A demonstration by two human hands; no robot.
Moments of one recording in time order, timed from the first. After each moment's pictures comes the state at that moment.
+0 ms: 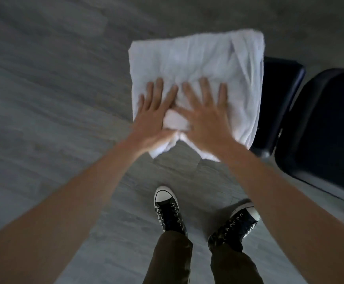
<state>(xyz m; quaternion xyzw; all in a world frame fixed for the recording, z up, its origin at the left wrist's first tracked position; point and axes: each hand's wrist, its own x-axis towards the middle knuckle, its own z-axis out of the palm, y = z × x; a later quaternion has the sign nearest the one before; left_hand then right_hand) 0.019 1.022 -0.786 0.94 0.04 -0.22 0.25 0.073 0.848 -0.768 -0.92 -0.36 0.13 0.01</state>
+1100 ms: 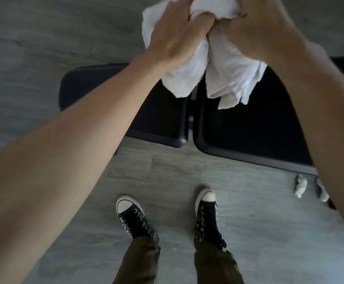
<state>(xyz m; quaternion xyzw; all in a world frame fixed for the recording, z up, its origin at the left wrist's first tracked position) 0.207 0.807 -0.652 0.83 0.01 -0.11 0.55 0.220 0.648 -0.600 -0.91 0.09 0.12 0.39</state>
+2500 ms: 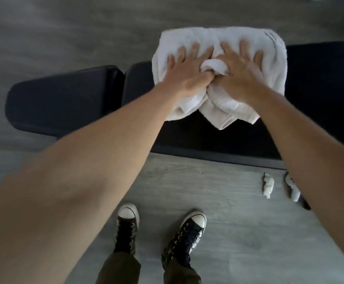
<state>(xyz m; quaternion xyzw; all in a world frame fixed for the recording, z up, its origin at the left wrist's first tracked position) 0.172 0.554 -0.679 0.93 -0.11 -0.22 0.26 0.156 0.390 -0.653 -0.98 -0.06 0.13 0.15</state>
